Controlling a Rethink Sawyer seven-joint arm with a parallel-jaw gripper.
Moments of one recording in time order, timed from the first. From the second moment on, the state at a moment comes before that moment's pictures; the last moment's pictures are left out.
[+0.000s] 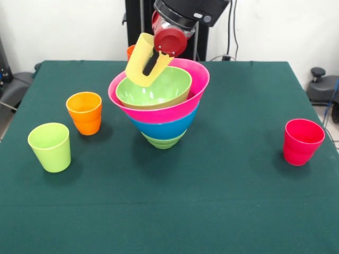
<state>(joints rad) 0.31 -0.33 -0.80 1.60 0.62 0.47 2.71</state>
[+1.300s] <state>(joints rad) 0.32 -0.33 -0.80 1.60 0.71 0.48 2.71</state>
